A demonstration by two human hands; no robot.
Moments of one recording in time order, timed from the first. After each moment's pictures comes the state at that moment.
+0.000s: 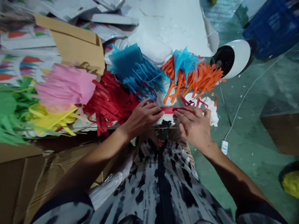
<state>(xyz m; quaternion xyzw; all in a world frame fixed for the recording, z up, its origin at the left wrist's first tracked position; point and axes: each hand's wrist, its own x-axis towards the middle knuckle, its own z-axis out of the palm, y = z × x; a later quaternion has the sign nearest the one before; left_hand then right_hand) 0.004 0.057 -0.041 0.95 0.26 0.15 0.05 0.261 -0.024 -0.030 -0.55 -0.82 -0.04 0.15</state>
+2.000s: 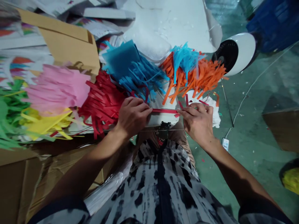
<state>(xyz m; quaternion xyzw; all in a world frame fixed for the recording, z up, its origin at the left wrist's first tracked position) -0.009 0.063 -0.045 0.91 0.34 0.21 -0.03 0.265 -0.005 -0.037 -0.58 -0.80 -0.03 0.12</state>
